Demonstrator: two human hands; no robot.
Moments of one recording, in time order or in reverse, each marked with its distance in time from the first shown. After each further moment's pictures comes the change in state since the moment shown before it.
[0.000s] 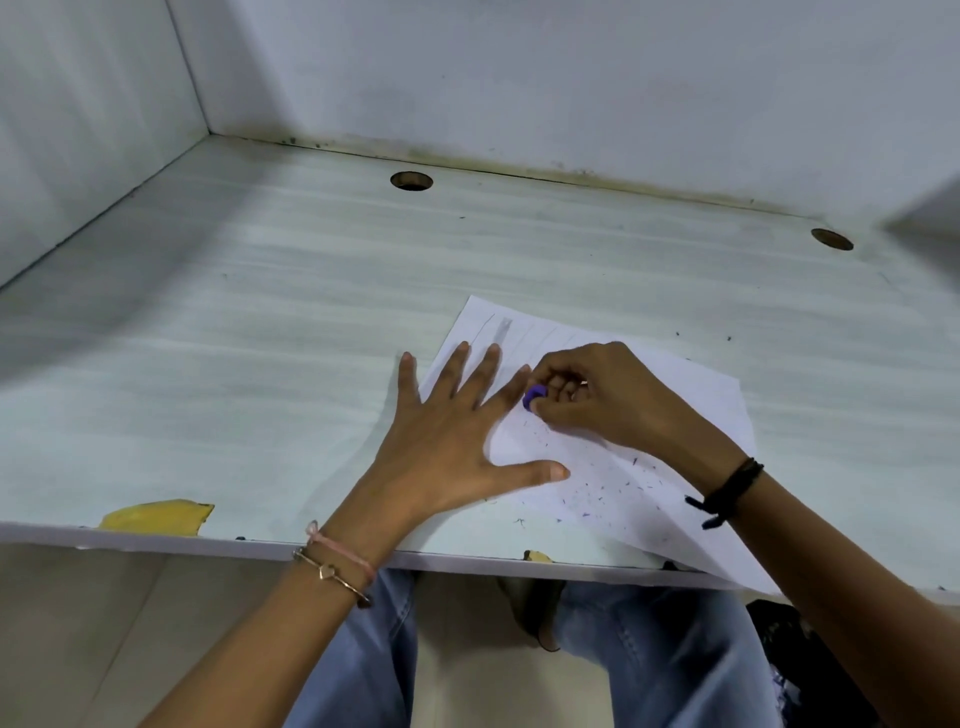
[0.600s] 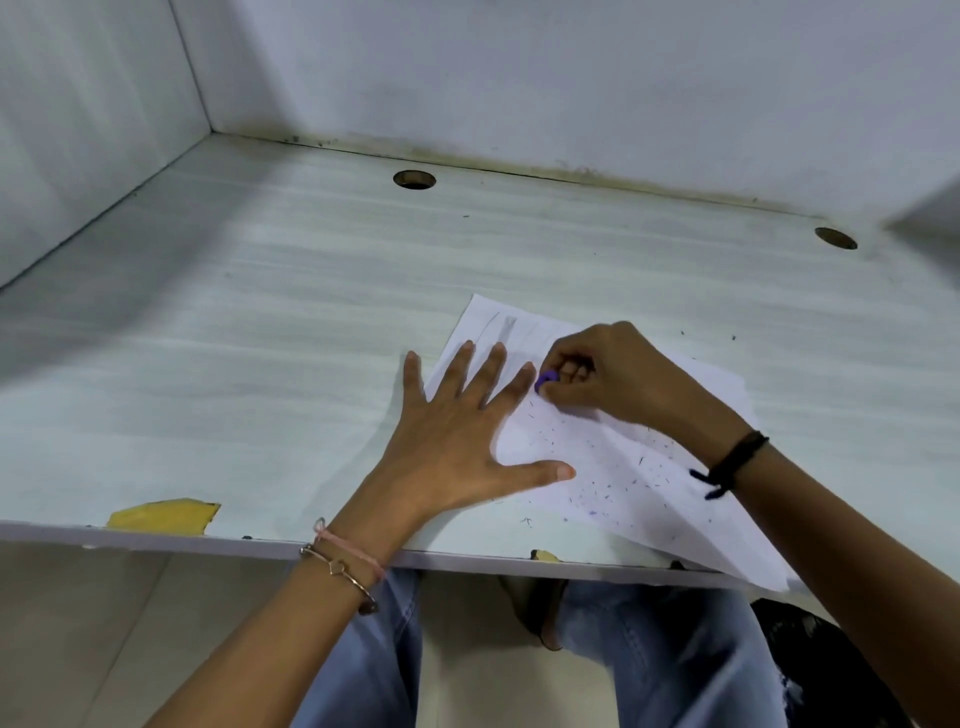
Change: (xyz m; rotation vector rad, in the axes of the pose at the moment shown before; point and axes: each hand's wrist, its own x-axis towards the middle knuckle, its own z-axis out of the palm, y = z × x) left_hand 0.000 0.000 -0.001 0.013 -0.022 0.007; right_hand 0.015 0.002 -0.010 -0.095 -0.010 0.007
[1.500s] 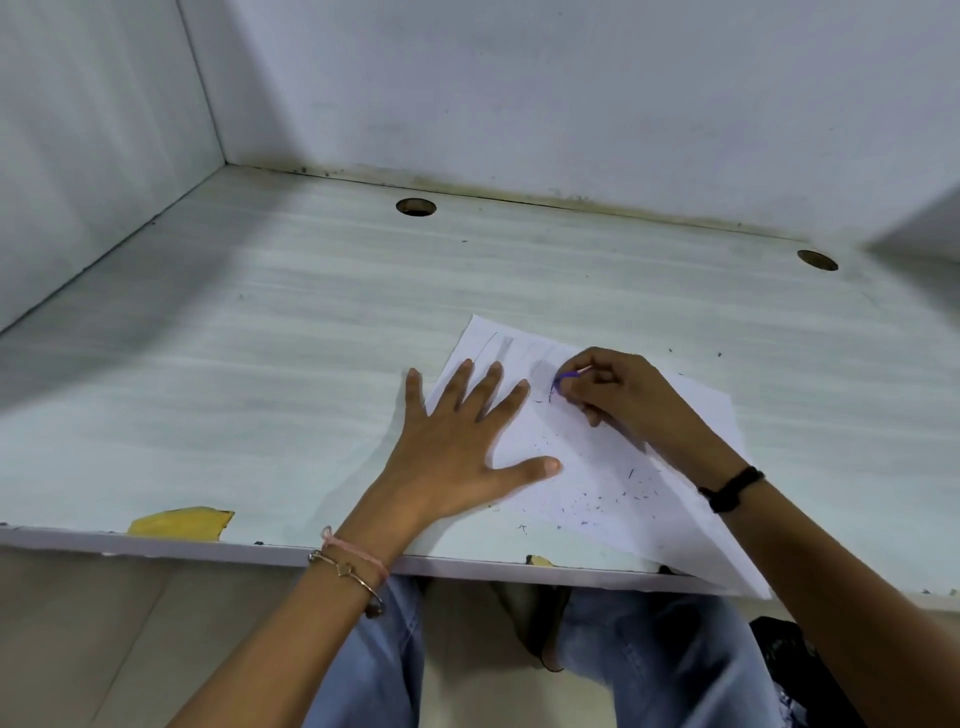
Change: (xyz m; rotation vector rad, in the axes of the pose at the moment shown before) left_hand 0.000 -0.001 -0.001 -0.035 0.004 -0.001; right_hand -0.017 0.030 0.005 0.460 0.132 0.168
